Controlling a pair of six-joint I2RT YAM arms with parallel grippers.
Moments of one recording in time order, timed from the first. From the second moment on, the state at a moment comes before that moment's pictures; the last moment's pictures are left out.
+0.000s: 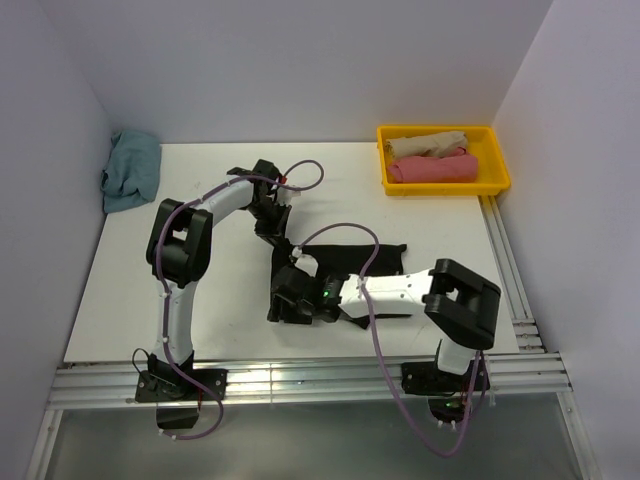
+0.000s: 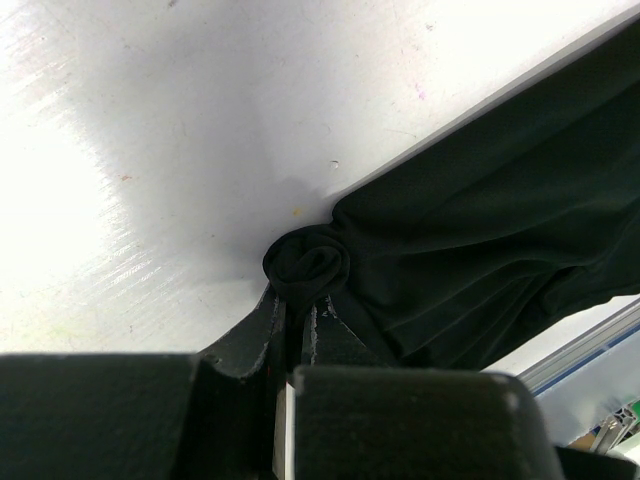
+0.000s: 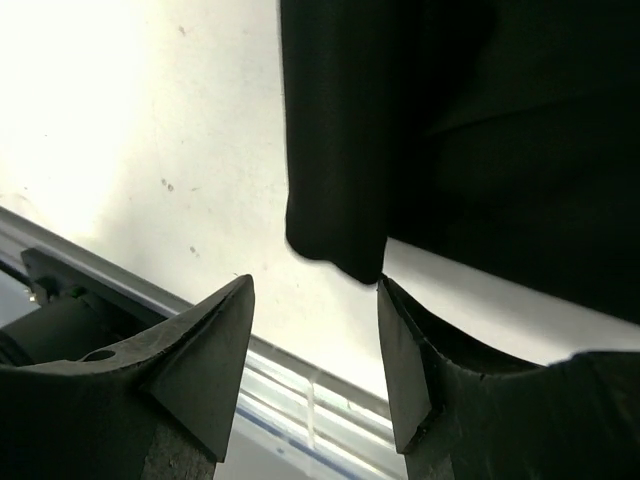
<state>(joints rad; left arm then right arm) -0.41 2.17 1.67 -0.88 0.39 -0.03 1.17 1.71 0.98 -0.20 0.13 1.18</state>
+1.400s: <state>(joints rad) -0.41 2.17 1.67 -0.89 0.38 -0.02 1.16 2.16 1.74 -0.84 0.69 0.97</state>
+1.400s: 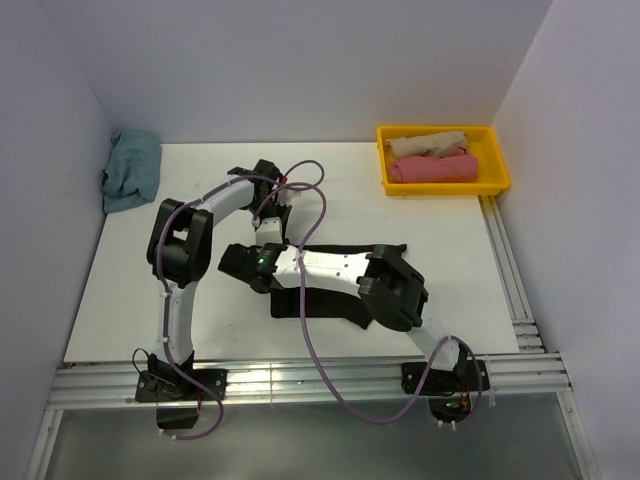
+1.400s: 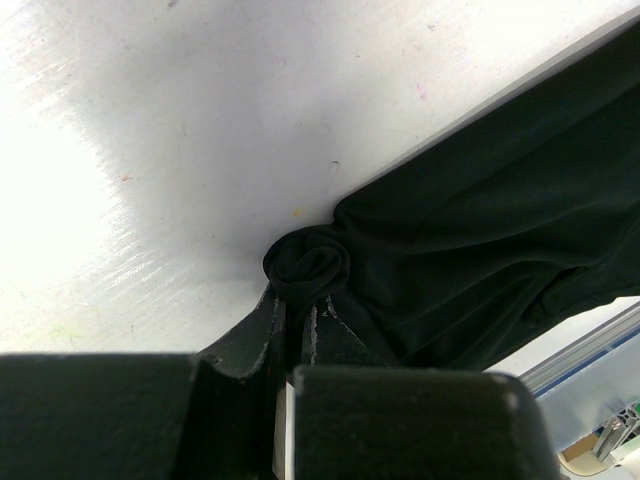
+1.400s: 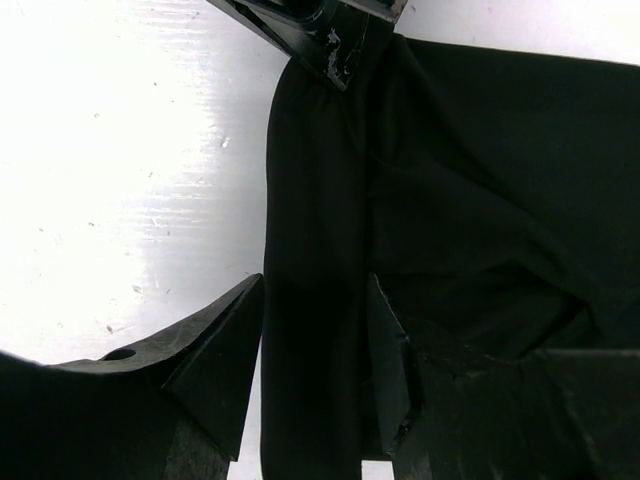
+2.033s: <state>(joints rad) -0.42 2.17 1.68 -0.89 0.38 -0.02 1.14 2.24 1.72 -0.79 0.68 0.96</state>
